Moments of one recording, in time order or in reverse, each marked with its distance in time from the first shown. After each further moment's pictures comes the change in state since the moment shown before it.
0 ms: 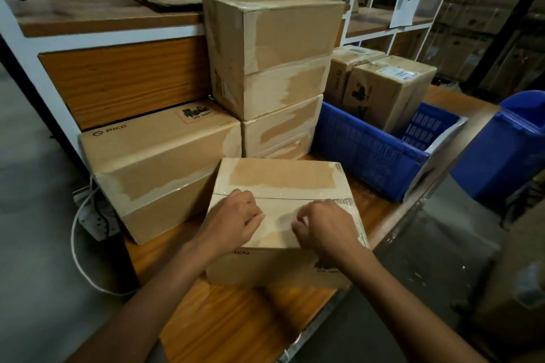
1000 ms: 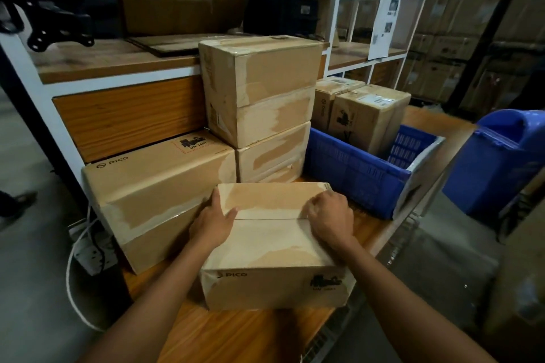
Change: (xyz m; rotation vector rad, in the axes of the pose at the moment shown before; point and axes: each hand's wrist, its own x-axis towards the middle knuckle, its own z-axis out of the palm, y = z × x) left_hand 0.038 -0.036 0.002 -0.112 -0.101 -0.729; right_hand 0.054 0.053 0.012 0.200 0.254 0.294
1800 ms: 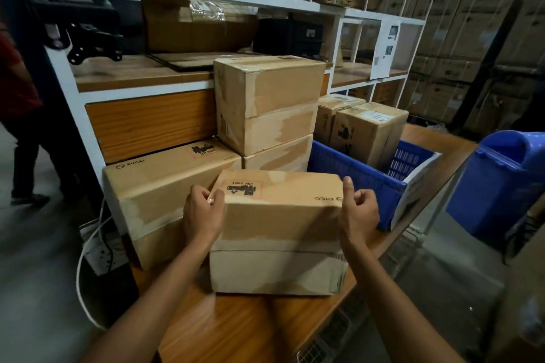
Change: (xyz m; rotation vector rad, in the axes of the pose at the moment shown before) left_hand -0.054 0.025 -0.043 -0.473 0.524 -0.026; right_hand -0.033 -0.020 -0.059 0.807 0.515 0.275
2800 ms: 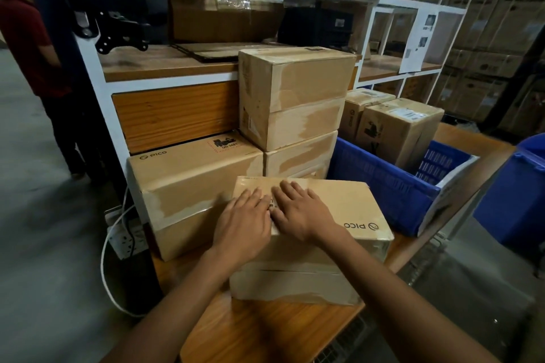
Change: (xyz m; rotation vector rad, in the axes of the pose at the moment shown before) left_hand -0.029 0.013 -0.012 0.705 -0.391 0.626; right_hand -0.047 -0.040 0.082 -1.030 -1.051 -0.724
